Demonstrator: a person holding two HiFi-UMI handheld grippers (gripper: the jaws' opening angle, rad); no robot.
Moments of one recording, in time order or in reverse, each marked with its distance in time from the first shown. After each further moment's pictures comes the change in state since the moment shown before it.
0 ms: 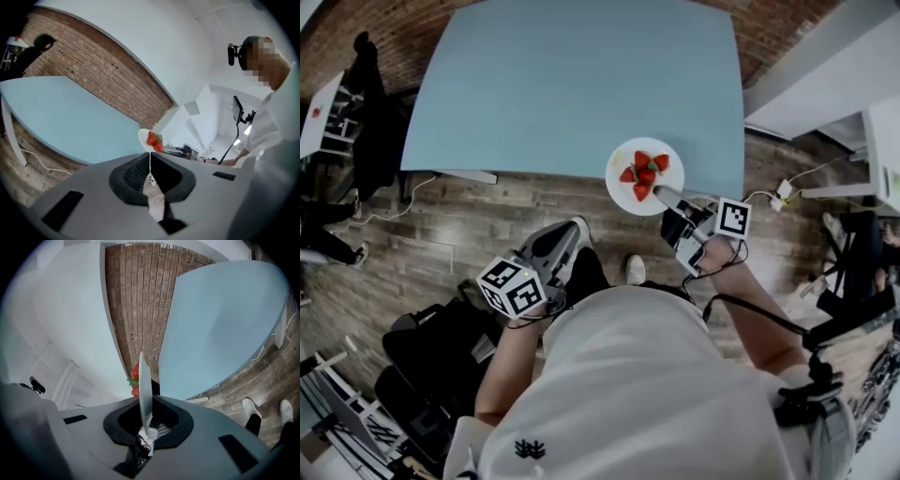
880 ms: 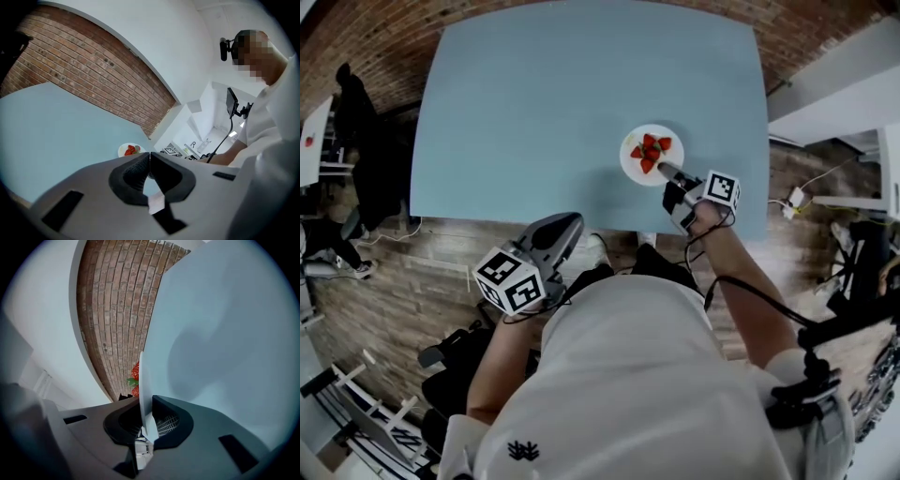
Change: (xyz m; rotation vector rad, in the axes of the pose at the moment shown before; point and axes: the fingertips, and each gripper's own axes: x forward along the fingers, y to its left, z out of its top) left arm 0.064 0.090 0.134 0.072 0.103 -0.046; right arm 0.139 -0.108 0.146 0.090 -0.126 -0.233
